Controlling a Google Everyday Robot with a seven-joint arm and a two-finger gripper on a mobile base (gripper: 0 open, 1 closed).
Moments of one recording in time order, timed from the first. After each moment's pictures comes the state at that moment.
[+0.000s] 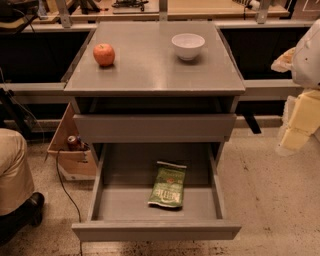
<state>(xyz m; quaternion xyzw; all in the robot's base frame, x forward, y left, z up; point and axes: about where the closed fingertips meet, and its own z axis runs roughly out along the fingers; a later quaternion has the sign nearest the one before) 0.438 -0.217 0.976 -0.60 0.78 -0.03 0.16</state>
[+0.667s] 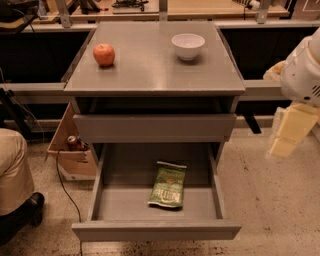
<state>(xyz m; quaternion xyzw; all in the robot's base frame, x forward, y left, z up) 0.444 -0.213 0.952 -0.61 0.78 -0.03 0.16</state>
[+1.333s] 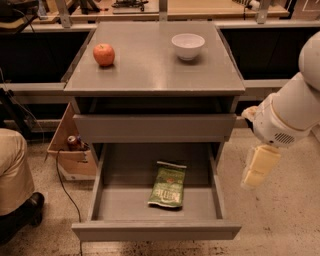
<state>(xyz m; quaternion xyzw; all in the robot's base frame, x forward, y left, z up) 0.455 -0.201 0.842 -0.61 0.78 0.01 0.17</state>
